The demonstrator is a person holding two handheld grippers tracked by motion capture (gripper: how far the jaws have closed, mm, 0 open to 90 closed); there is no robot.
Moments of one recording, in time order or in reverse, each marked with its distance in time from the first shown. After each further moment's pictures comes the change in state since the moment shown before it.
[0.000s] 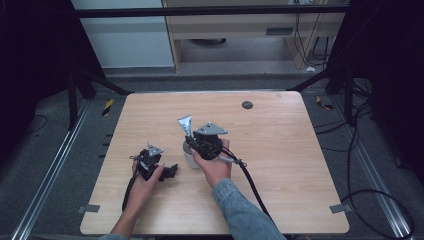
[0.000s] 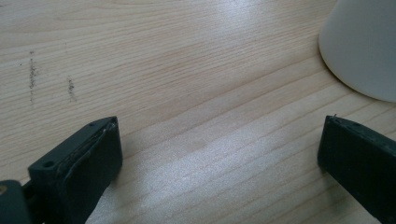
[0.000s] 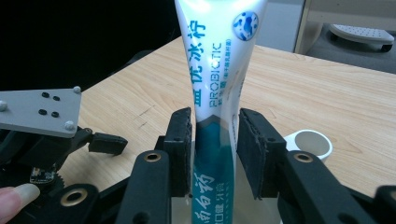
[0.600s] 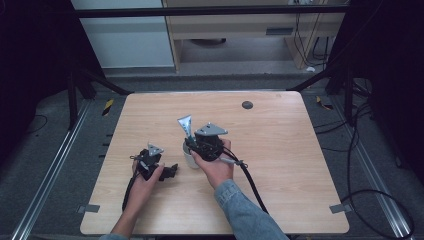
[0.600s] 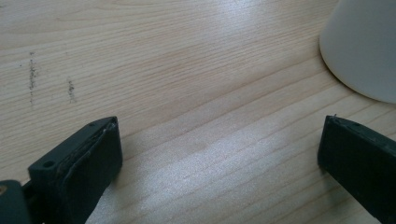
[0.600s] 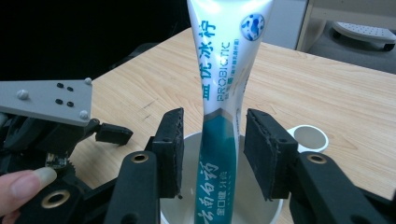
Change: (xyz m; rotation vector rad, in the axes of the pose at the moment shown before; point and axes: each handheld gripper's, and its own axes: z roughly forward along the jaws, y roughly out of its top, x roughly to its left) left arm 0.000 0.001 0.001 -0.002 0.000 -0.003; right arm 0.003 0.004 -0.010 0.033 0.005 -0.026
